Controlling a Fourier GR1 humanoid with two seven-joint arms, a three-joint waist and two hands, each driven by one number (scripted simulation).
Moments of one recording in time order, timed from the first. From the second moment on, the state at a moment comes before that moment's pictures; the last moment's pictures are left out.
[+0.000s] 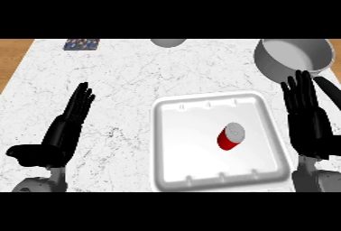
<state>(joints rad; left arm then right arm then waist) -0.06 0.28 -0.15 -1.61 0.20 0.12 -0.07 -0.11 -0.22 0.00 -1.62 -0.34 -0.19 -0.09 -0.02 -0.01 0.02</state>
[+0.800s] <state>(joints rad) -0.13 0.25 -0.15 -1.62 0.22 0.19 0.20 -0.27 -0.52 0.22 -1.63 -0.16 0.41 -0.47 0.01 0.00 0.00</state>
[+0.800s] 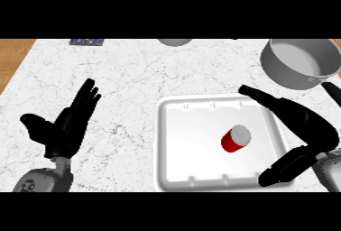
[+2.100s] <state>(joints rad) -0.12 0.22 -0.13 -1.70 0.18 0.20 0.31 -0.52 -0.85 0.21 -1.74 0.10 0.79 -0.15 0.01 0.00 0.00</state>
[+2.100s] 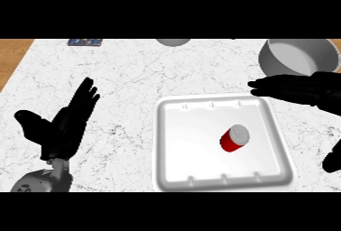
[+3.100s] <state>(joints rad) -0.14 0.17 -0.09 -1.68 0.13 0.16 0.32 -0.39 -0.63 0.22 -1.78 0.46 0.83 -0.13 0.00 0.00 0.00</state>
